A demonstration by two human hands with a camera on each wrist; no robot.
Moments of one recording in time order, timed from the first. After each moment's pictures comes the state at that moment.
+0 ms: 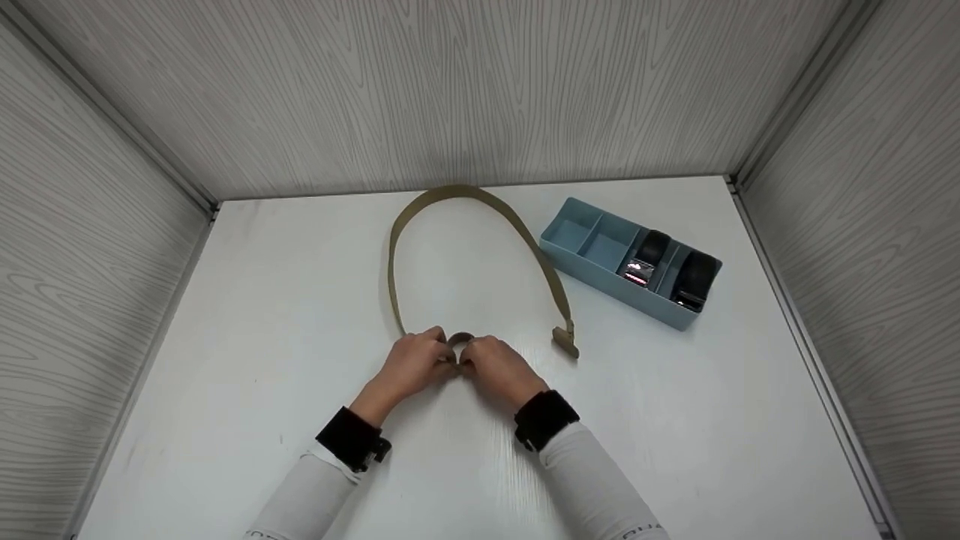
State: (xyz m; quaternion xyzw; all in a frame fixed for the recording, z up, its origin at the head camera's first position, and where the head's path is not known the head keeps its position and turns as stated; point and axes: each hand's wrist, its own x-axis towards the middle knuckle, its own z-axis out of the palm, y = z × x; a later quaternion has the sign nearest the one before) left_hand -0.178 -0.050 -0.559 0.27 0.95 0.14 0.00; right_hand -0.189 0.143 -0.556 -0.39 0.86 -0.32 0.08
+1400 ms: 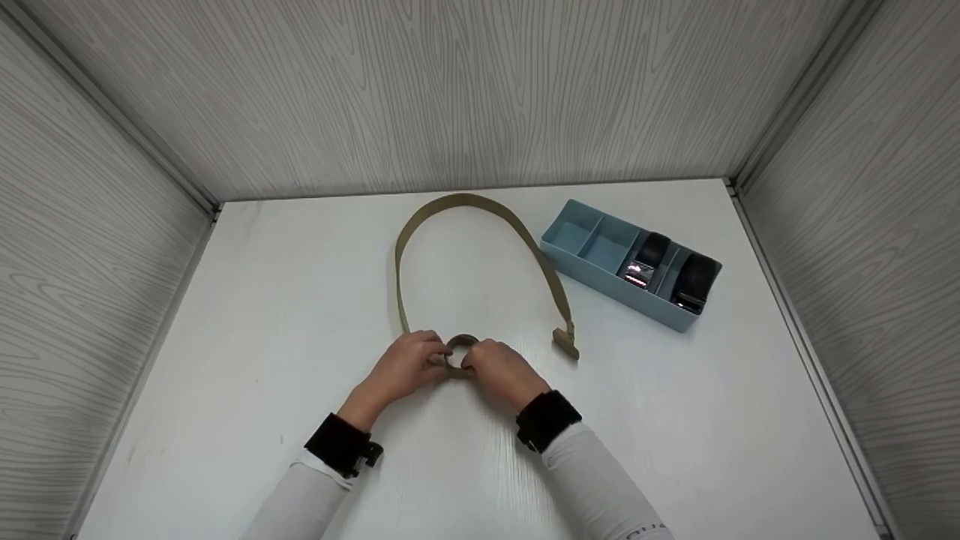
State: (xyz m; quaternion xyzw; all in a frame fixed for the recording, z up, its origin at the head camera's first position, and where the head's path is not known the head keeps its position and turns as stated) left_hand -0.173 -0.063 -0.557 0.29 0.94 0.19 -0.05; right_hand -0.188 0.143 -0.553 -0.42 0.87 -0.25 0.06
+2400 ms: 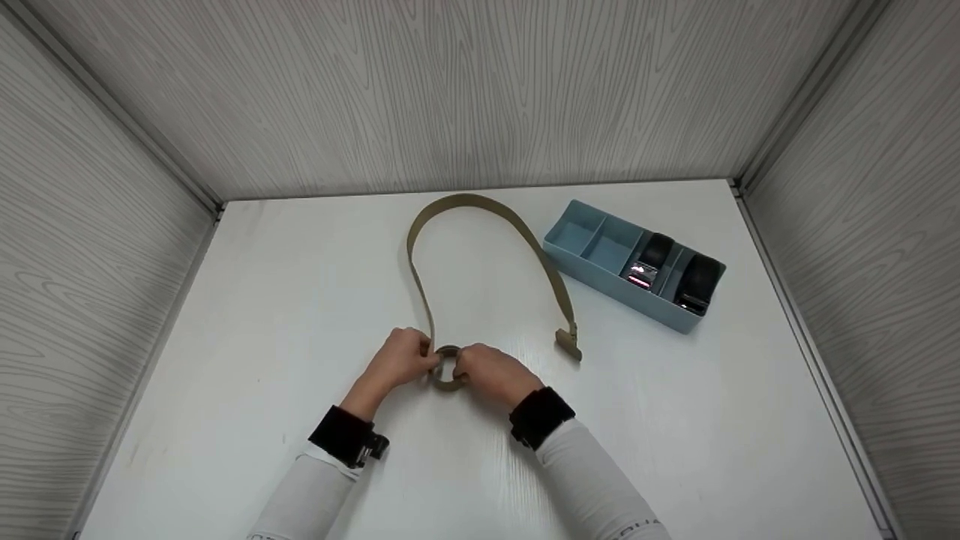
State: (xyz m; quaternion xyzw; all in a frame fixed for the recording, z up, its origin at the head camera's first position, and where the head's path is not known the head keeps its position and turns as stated) left_hand -0.185 -0.064 -0.553 0.07 0.94 0.31 0.10; right_hand -0.189 0.133 -0.547 -0.47 0.83 -0.27 0.13
